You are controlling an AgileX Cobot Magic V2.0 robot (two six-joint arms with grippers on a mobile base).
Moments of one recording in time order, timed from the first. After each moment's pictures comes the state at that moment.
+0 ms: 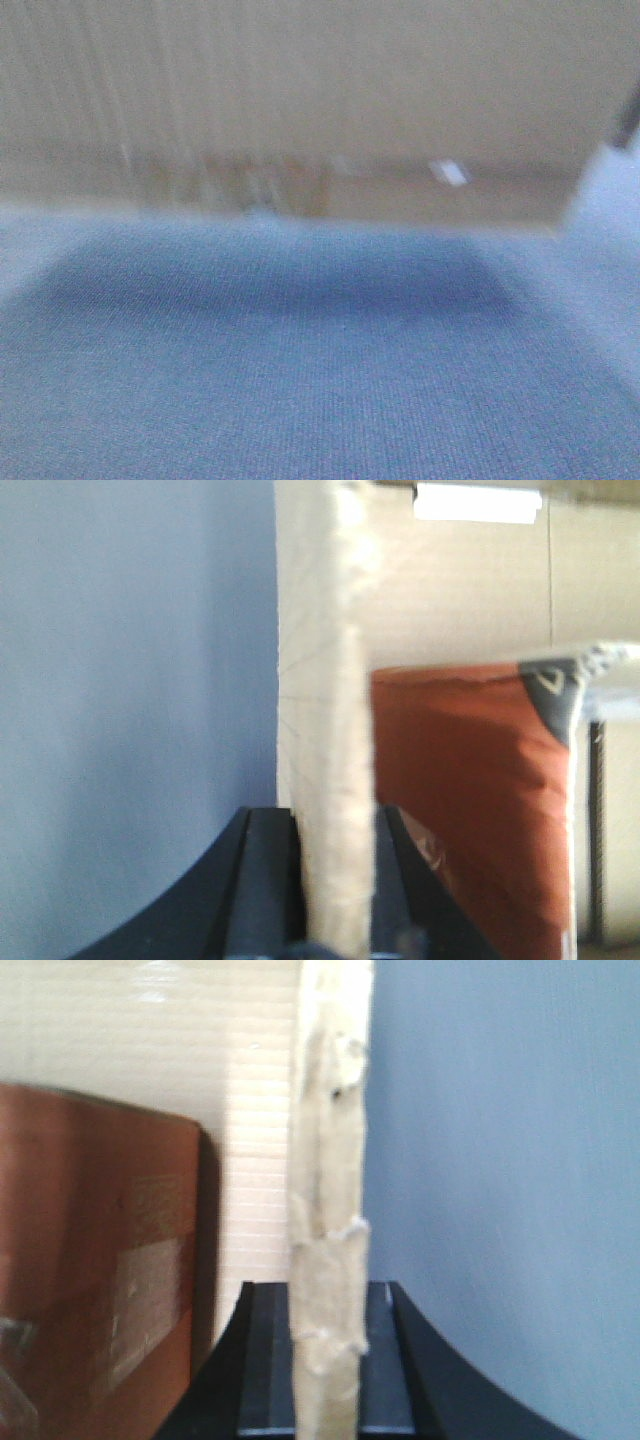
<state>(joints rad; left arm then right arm) -0.44 1.36 -1.70 0.29 1.22 -0.47 0.40 1.30 -1.52 -0.17 1.09 0.46</state>
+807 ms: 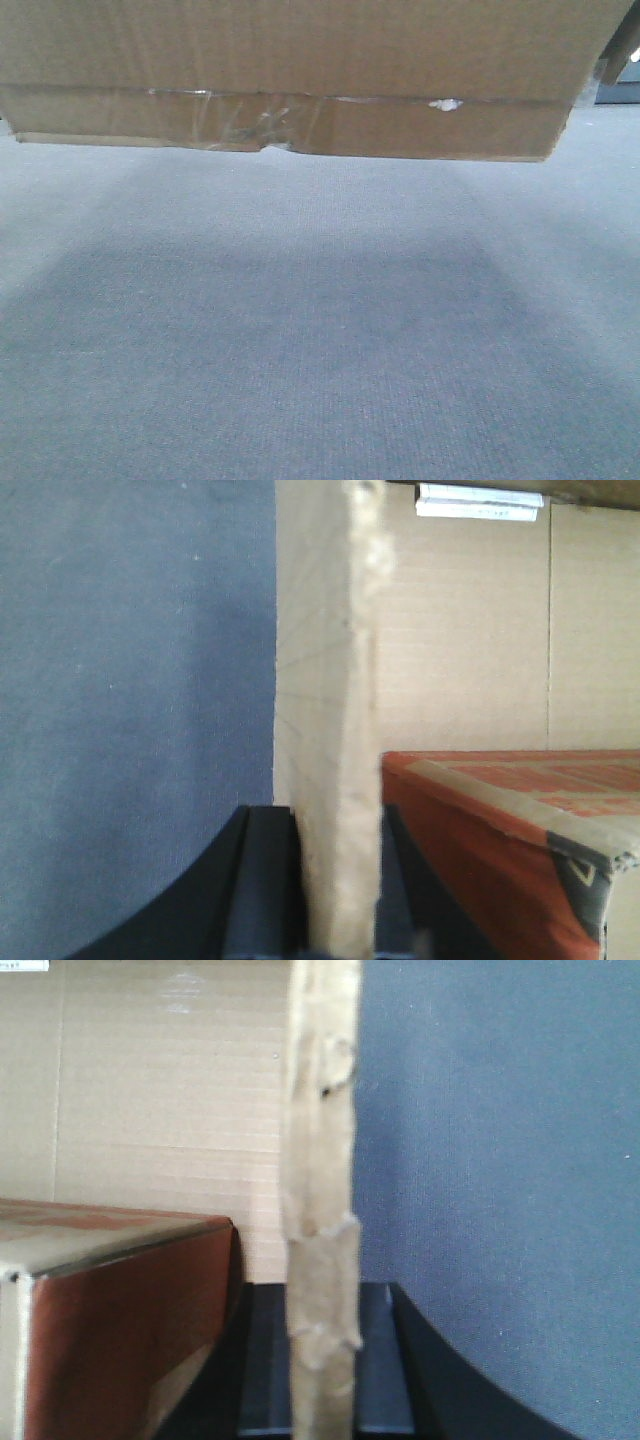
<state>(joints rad) -0.44 1.37 -1.73 0.29 1.15 -0.47 0.40 1.27 -1.52 -0.22 1.02 0.46</state>
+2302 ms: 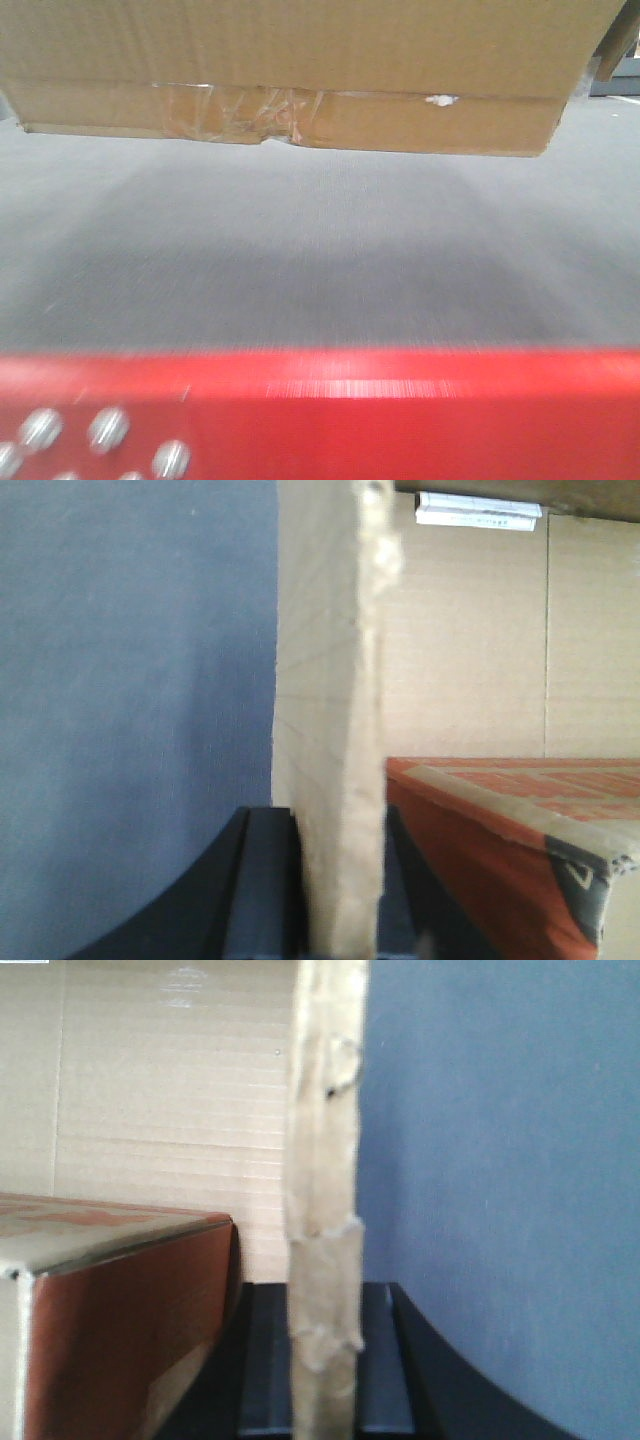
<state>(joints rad) -0.44 1.37 -1.73 0.30 1.12 -0.47 0.40 1.27 -1.52 -0.22 1.01 0.46</state>
